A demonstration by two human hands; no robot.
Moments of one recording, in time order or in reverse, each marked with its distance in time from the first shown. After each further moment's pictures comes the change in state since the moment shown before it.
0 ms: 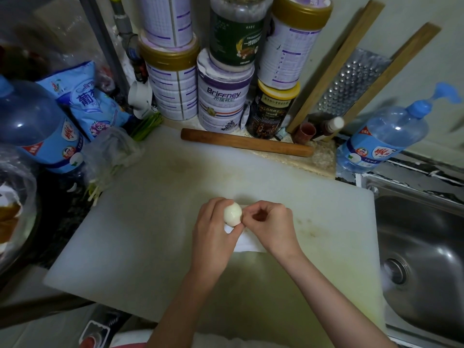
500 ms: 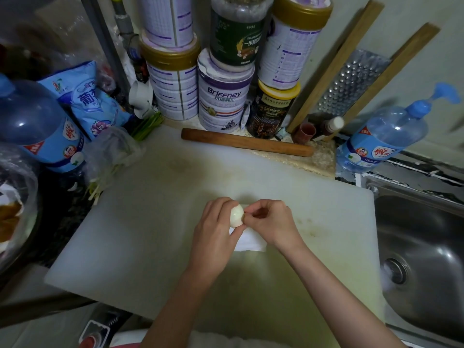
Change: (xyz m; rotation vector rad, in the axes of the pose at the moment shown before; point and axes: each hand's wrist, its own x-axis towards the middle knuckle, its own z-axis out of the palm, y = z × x) left_hand 0.000 -0.006 0.000 0.127 -0.081 0.156; right_hand 0.010 0.002 -0.004 -0.004 -0.111 0.133
